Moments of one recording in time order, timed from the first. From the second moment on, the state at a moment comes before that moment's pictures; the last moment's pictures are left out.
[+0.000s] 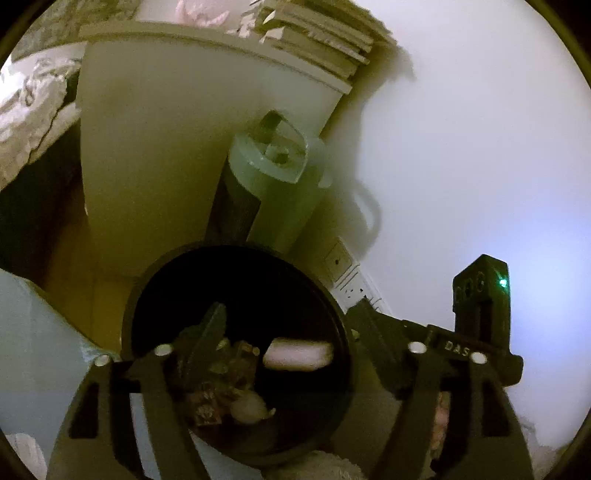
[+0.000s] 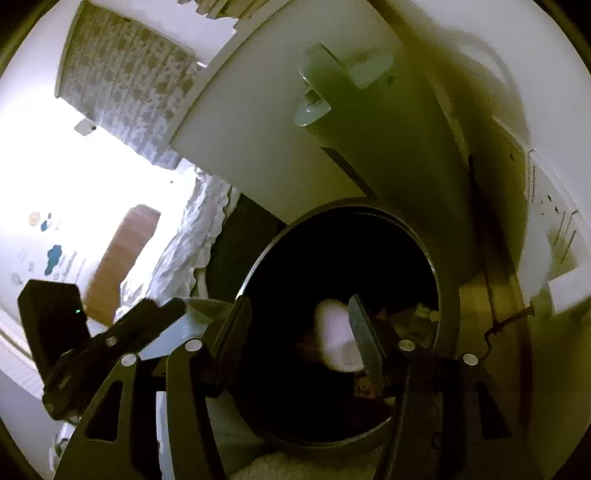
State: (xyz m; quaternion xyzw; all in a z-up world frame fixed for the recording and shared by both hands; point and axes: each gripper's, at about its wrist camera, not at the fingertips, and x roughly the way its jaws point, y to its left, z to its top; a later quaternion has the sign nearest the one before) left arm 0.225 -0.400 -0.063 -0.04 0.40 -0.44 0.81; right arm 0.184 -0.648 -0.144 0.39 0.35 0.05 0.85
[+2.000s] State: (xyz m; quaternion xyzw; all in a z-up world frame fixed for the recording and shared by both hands) left arm 0.183 0.003 -0.103 -0.09 0.42 -0.17 0.89; right arm 0.309 -0.162 -0.080 -0.10 0.47 0.33 0.81
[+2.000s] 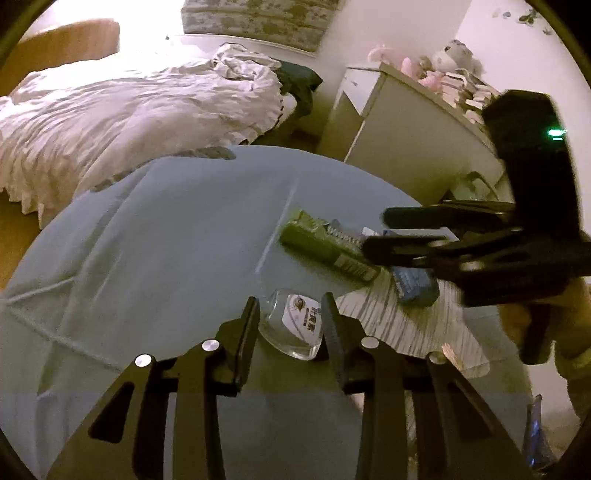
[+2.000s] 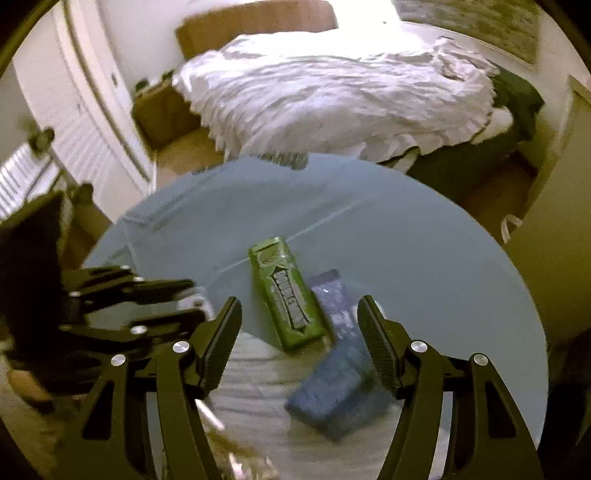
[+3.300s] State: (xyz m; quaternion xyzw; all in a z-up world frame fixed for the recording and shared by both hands) left arm 0.159 -0.113 -0.017 -0.01 0.32 -0.25 0.91; right arm 0.180 -0.469 -0.020 0.23 0.35 0.21 0.88
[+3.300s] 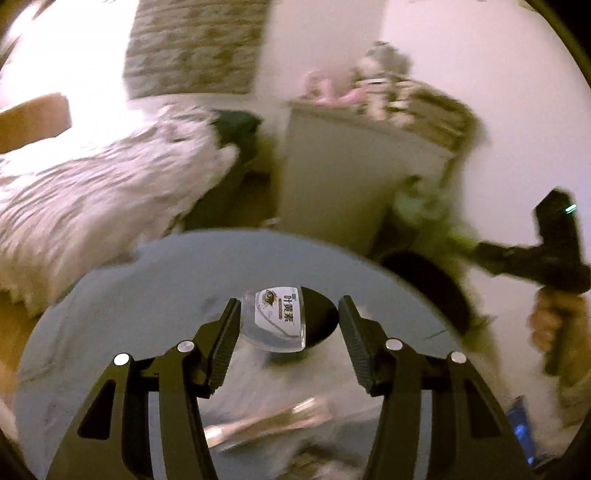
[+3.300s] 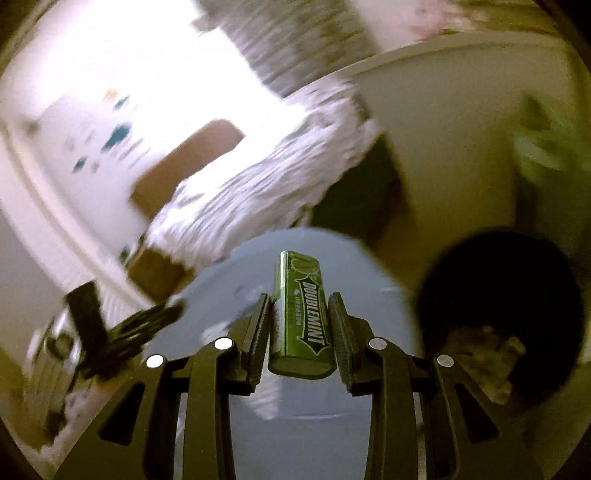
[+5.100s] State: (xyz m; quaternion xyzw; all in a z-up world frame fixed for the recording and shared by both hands) left arm 0.209 -0.394 -0.060 0.01 0.40 -0.42 0.82; right arm 0.179 -0.647 -0.124 0.41 0.33 0.06 0.85
